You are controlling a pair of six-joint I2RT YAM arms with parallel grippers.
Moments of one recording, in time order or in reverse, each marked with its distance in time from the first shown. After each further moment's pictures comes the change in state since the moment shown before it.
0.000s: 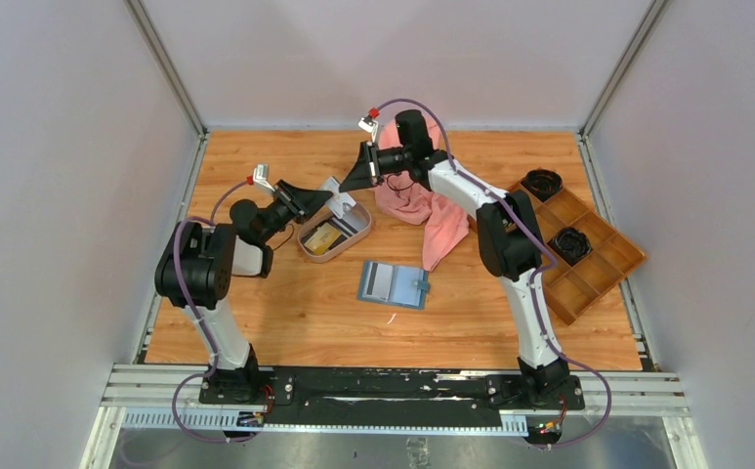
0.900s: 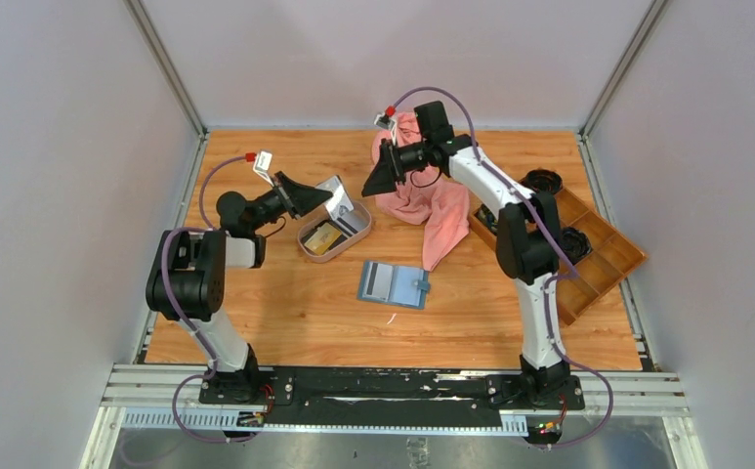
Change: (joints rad) left arm 0.039 -0.071 0.070 0.019 0.274 0.275; right arm -0.063 -0.087 0.013 -0.398 -0.086 -0.588
